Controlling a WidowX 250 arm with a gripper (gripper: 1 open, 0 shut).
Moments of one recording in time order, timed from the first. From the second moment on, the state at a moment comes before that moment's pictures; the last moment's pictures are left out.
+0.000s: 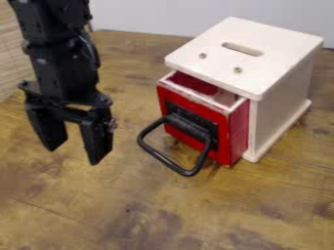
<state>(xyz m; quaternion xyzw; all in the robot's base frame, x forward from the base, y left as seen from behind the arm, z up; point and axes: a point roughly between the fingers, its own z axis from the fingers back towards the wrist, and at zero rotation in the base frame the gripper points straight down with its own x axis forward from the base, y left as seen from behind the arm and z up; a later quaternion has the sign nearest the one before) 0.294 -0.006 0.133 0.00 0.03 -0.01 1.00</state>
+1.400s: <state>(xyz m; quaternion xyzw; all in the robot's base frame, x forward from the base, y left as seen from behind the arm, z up) 0.309 0.014 0.129 0.00 0.05 0.04 1.00</state>
